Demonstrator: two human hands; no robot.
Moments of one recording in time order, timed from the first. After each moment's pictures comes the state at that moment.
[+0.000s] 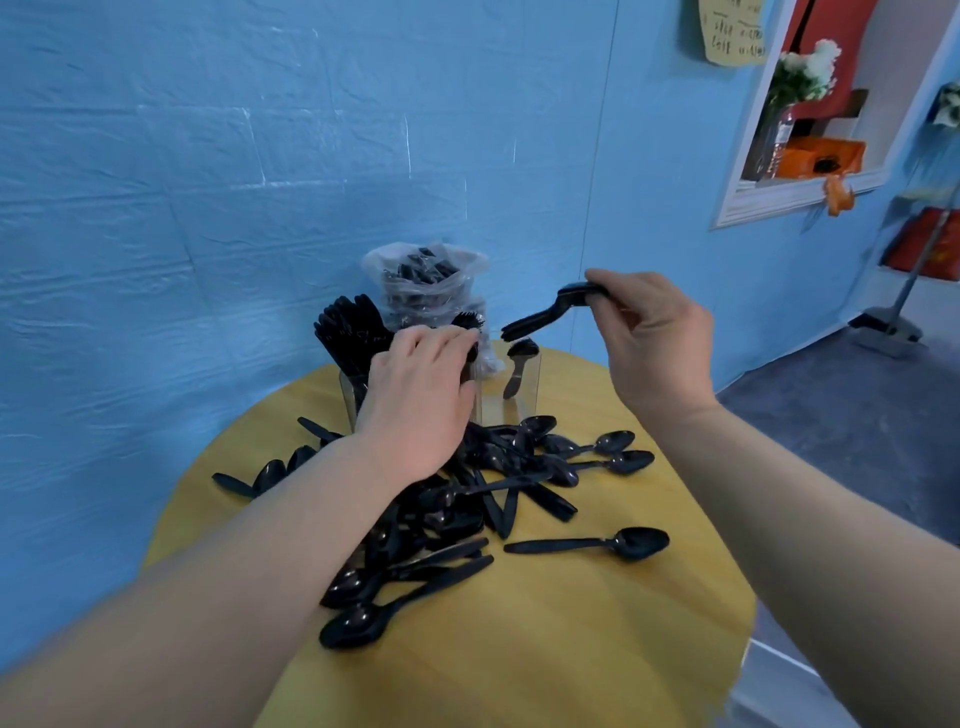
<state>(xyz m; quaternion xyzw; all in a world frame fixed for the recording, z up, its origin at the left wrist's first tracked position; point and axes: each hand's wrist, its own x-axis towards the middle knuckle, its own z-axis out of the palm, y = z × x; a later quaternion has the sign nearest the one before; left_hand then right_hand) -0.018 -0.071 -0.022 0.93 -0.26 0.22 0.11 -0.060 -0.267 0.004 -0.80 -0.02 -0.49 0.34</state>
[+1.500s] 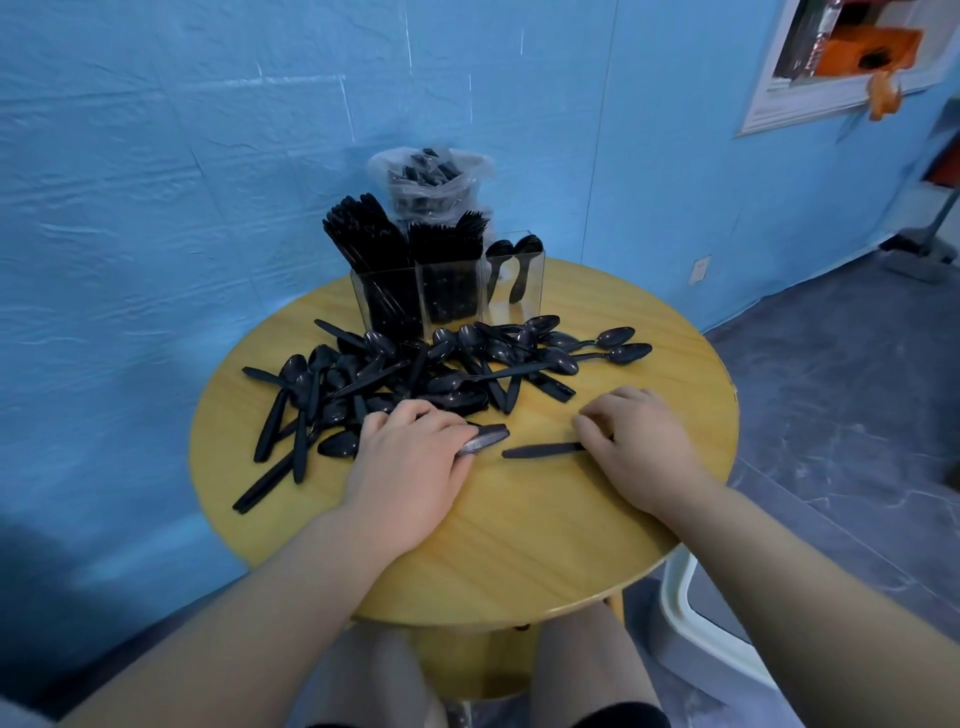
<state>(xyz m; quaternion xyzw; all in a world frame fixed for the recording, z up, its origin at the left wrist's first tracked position) -0.124 -0.027 -0.110 0.95 -0.28 0.11 0.07 -0.162 -0.251 -0.108 -0.97 0.07 -0.11 0.19</state>
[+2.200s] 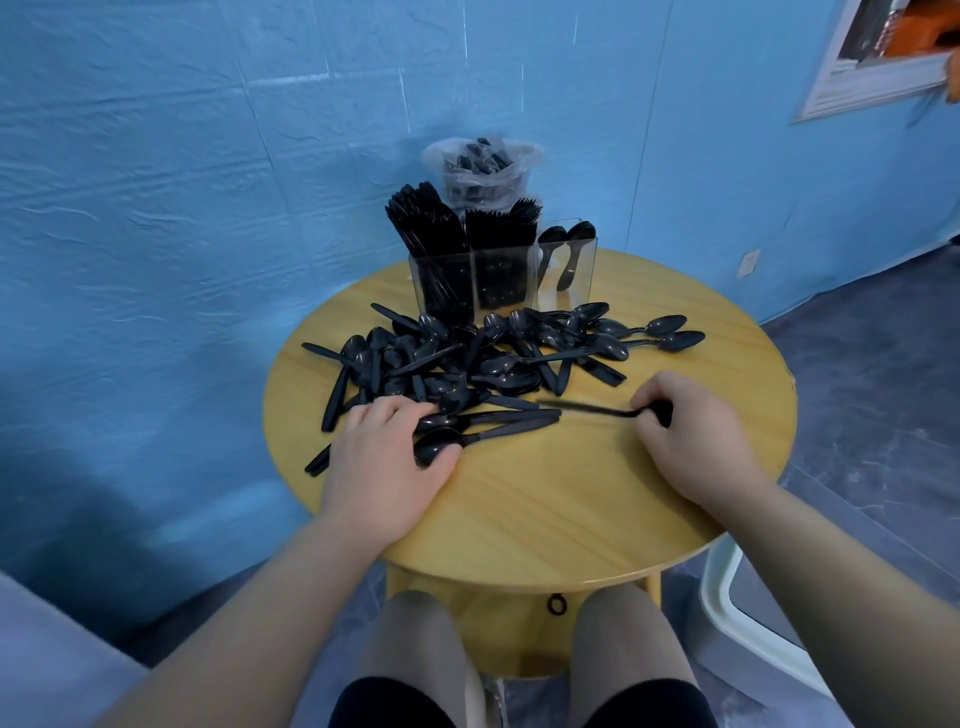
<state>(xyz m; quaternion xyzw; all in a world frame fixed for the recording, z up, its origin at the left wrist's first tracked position) -0.138 0.031 -0.118 0.97 -0.11 0.10 0.17 -0.174 -0.236 -0.107 -0.94 0.09 -0.14 0.30</state>
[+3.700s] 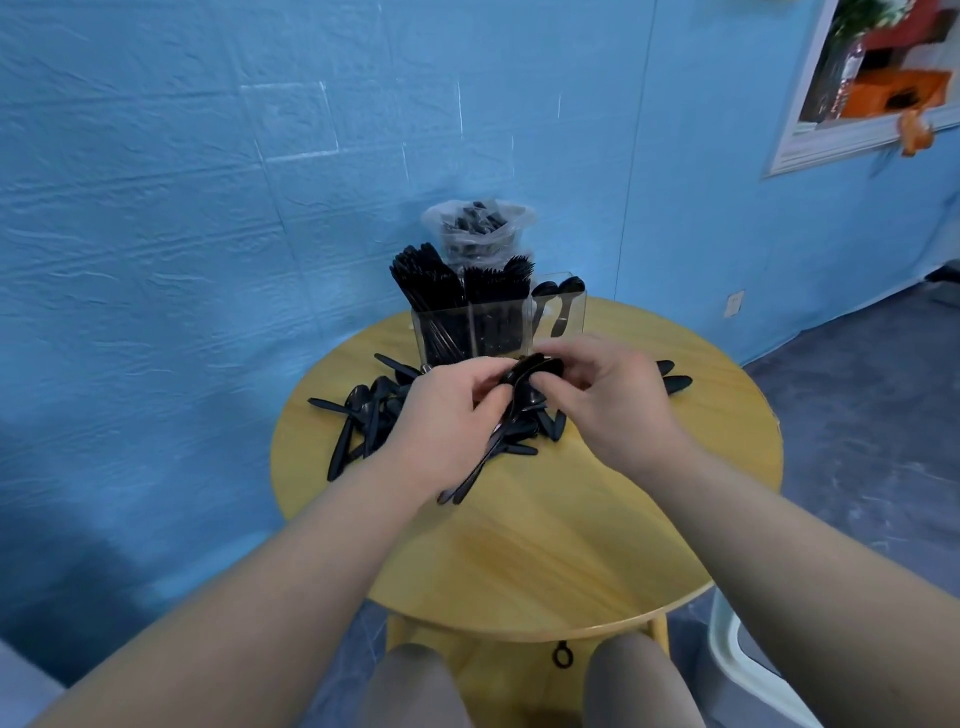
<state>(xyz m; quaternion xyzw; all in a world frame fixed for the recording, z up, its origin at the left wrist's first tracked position) -0.119 -0.019 -0.038 0.86 -0.27 0.08 0.43 -0.149 -0.178 -0.039 -0.86 -0.05 -0.25 0.45</state>
